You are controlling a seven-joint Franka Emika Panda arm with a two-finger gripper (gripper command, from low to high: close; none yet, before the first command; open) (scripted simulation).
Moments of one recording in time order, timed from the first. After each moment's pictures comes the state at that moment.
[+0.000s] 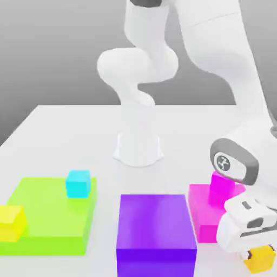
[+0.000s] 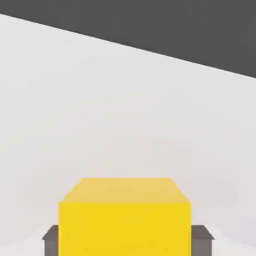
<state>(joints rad) 0.24 0.52 0.24 -2.26 -0.32 2.75 1.28</state>
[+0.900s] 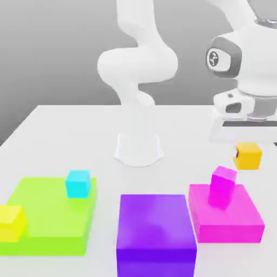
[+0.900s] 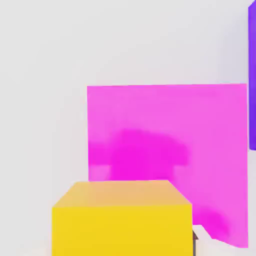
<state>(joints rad) 0.30 -0.32 0.42 -2.74 0.21 2.44 1.39</state>
